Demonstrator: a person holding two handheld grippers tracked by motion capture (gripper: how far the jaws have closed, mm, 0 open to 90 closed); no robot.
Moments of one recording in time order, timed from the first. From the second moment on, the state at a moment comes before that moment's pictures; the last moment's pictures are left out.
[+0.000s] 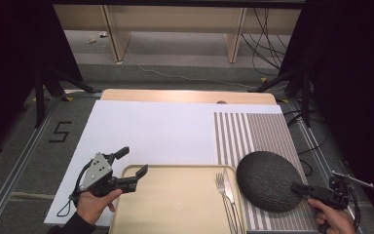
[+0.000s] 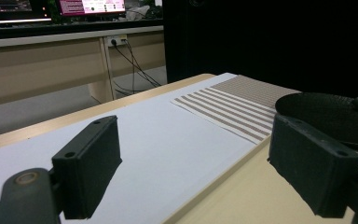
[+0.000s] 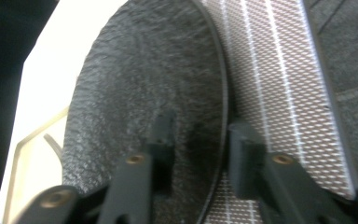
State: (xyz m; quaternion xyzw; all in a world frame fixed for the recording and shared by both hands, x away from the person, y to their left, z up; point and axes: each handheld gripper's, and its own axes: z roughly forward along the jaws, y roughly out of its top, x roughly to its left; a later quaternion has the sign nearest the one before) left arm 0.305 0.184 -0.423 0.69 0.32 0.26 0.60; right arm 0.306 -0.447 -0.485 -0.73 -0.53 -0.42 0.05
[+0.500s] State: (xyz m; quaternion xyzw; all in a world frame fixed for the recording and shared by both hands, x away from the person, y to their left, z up) left arm 0.304 0.185 -0.423 0.69 0.32 0.26 0.60; right arm 0.304 -0.456 -0.484 -0.74 -0.49 -0.46 0.08
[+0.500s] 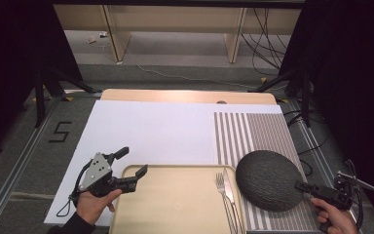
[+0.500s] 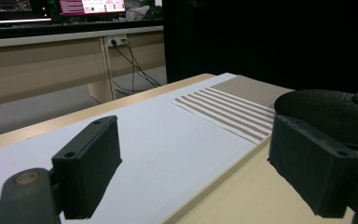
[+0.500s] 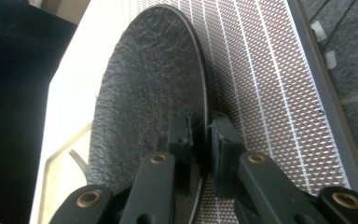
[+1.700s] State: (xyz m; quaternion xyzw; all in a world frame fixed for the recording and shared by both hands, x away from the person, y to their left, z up) left arm 0.305 0.186 -0.423 0.69 0.32 0.26 0.60; right arm 0.296 -0.457 -0.460 -0.73 -0.47 -0.50 0.04
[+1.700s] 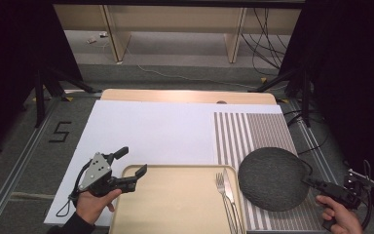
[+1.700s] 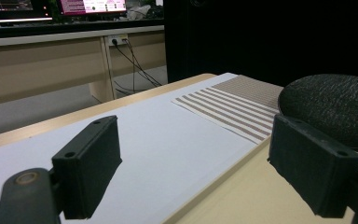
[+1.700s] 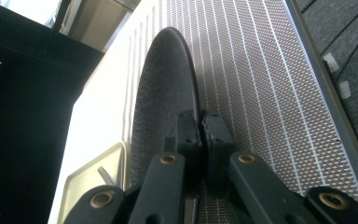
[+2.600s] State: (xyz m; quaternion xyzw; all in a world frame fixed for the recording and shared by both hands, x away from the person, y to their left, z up) left arm 0.305 0.188 -0.422 0.69 0.32 0.26 0.60; right arm 0.292 -0.457 -0.444 -0.72 -0.44 -0.54 0.03
